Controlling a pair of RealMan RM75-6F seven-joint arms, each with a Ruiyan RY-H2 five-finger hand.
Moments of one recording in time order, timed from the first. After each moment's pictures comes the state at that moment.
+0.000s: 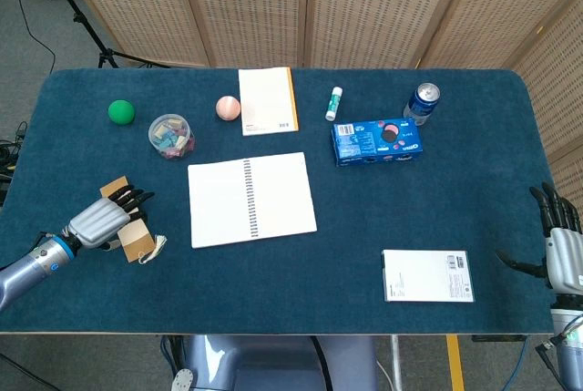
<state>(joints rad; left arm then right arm) -0.62 -1.49 0.29 -0.57 1.86 1.18 -0.58 0.13 -1.17 0.18 -1.51 -1.36 1.42 0.27</state>
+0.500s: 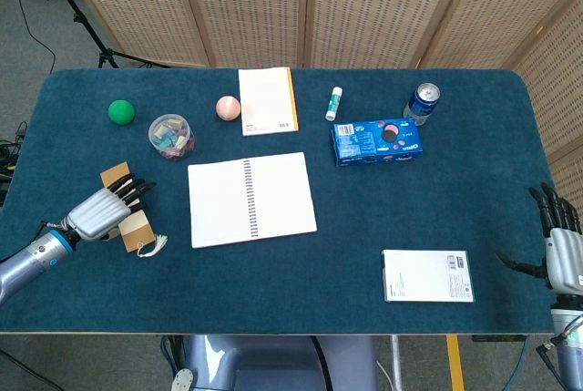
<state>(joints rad) -0.63 -1.46 0.25 -0.59 1.85 1.24 -0.46 0.13 -1.16 0.18 -1.51 -1.35 1.41 0.27</state>
